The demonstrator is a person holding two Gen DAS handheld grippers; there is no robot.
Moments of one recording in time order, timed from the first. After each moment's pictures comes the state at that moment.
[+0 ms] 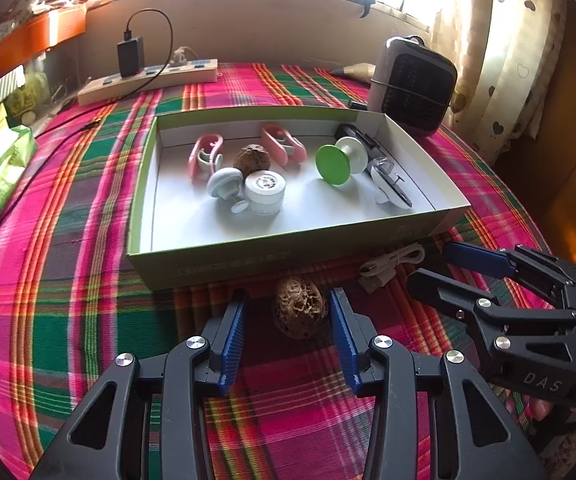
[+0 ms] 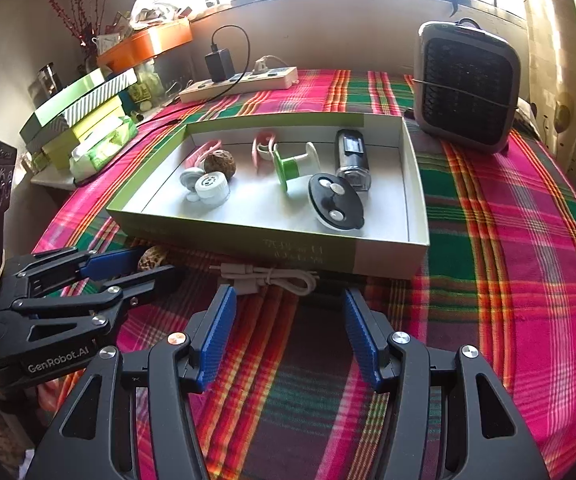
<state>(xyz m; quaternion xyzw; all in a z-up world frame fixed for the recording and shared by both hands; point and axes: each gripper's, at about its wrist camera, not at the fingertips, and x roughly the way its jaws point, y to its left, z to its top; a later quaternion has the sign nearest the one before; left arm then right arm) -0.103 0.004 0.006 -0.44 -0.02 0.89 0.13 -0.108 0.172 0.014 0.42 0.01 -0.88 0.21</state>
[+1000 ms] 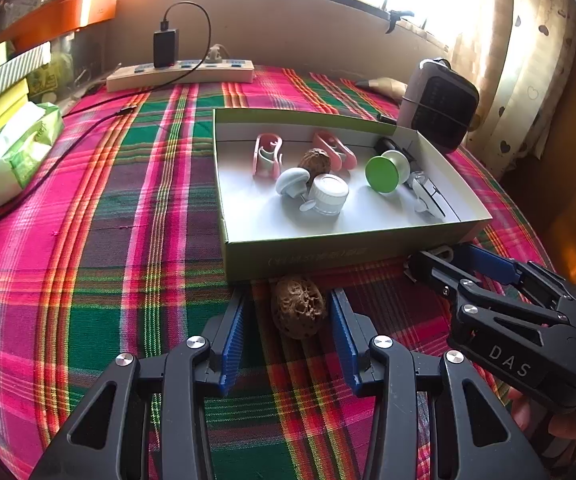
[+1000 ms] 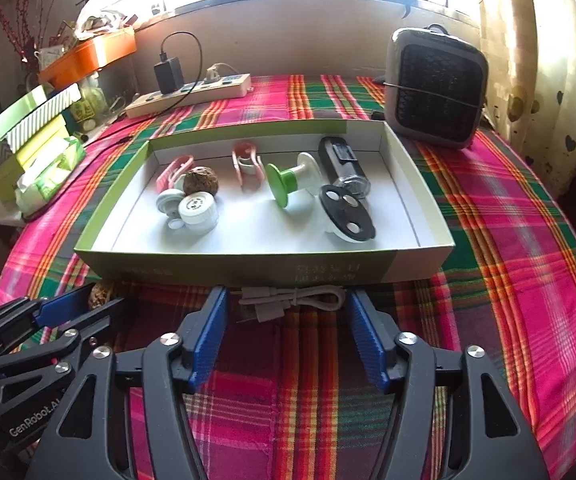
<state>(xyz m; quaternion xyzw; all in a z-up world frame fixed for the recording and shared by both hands) -0.103 -0.043 0.003 -0.43 -0.05 0.89 0.12 -0.109 0.127 0.014 0.42 0.01 -0.91 0.07</state>
